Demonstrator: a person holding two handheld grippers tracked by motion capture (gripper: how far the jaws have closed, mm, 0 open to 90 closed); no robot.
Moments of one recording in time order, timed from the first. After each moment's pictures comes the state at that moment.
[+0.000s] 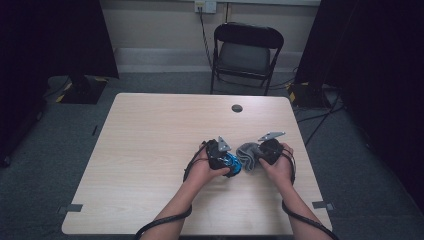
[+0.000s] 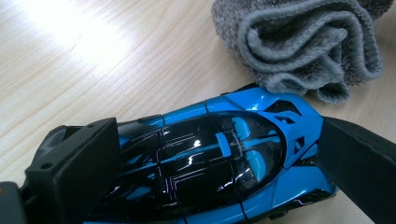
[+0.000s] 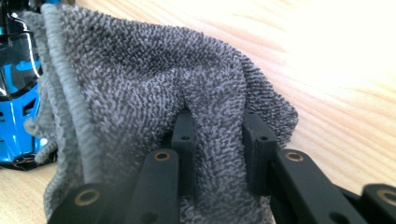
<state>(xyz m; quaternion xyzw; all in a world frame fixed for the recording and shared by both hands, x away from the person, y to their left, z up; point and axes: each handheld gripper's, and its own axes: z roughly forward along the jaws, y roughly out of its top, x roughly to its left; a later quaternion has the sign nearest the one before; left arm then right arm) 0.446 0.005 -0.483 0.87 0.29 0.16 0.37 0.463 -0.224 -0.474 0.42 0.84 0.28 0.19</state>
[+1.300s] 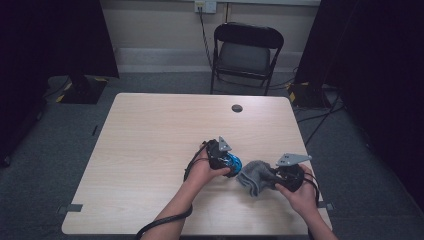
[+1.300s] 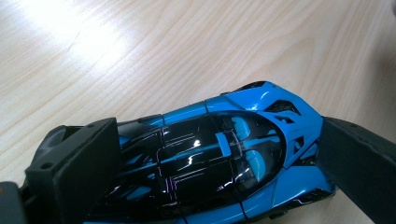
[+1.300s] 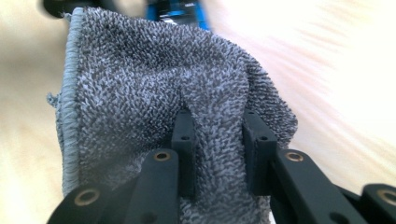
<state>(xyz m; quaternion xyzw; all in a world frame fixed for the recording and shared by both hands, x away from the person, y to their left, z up) 0.446 0.003 -0.483 0.87 0.29 0.15 0.37 0.365 -0.252 -0.446 0.34 0.85 0.37 0.14</state>
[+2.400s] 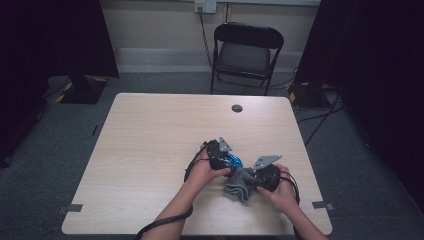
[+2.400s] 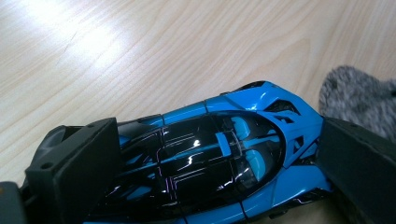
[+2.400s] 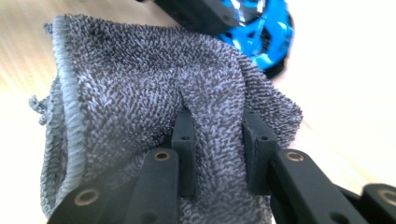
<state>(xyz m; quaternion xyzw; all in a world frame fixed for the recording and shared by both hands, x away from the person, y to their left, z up) 0.444 0.002 -0.482 0.87 0.29 0.15 0.37 0.387 -0.208 -0.477 0.28 0.90 0.31 0.11</state>
